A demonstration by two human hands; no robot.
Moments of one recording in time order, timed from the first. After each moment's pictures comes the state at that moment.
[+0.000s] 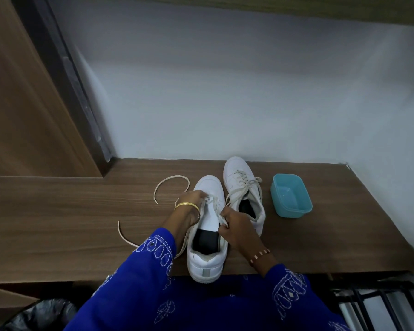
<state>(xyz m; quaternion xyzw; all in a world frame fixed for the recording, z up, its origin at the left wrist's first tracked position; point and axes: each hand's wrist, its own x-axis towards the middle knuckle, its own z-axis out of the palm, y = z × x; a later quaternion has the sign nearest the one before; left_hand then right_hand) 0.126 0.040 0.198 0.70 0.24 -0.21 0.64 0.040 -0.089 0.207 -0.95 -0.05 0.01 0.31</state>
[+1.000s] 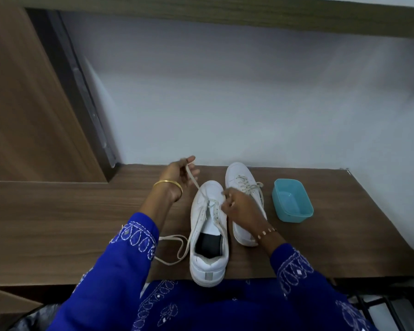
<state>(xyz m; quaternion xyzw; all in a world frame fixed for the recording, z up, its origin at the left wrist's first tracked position) 0.131 0.079 0.293 0.50 0.17 -0.15 0.84 0.067 -0.090 0.259 -0.93 0.00 0.05 0.37</state>
